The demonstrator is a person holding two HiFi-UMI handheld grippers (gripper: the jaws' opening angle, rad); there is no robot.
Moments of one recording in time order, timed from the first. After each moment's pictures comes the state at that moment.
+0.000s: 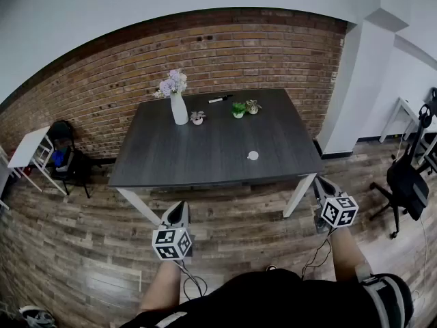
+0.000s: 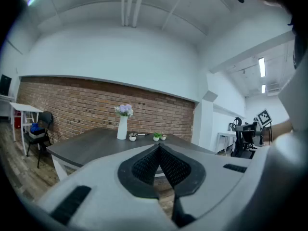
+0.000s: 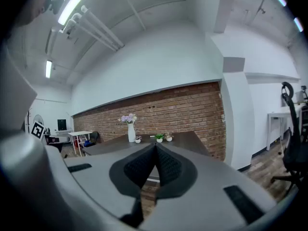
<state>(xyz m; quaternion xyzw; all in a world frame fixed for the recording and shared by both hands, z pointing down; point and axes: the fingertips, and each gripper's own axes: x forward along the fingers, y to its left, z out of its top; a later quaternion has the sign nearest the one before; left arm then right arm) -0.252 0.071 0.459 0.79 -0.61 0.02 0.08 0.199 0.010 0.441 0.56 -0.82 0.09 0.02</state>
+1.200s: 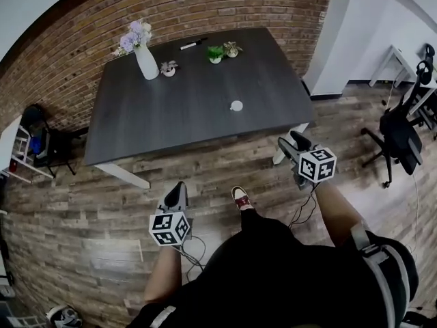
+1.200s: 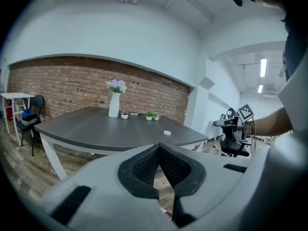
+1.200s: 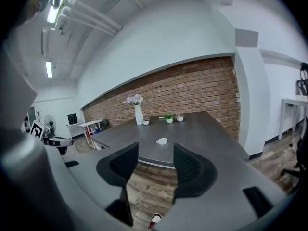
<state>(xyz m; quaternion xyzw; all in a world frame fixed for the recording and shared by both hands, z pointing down) -0.219 0.067 0.536 0.81 -0.56 0.08 0.16 0.139 -0.045 0.516 0.50 -0.85 0.16 0.09</state>
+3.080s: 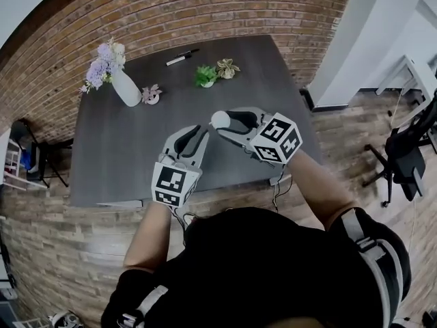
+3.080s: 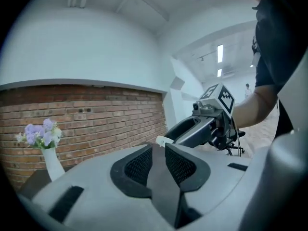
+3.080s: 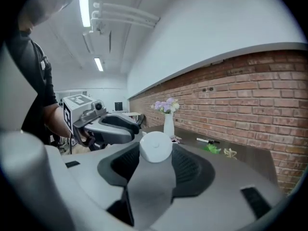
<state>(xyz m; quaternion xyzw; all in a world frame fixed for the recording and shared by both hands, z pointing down) -0.056 -0.254 0.413 0.90 -0.41 0.12 -0.06 -0.015 -0.279 0.428 0.23 -0.96 0.04 0.14</state>
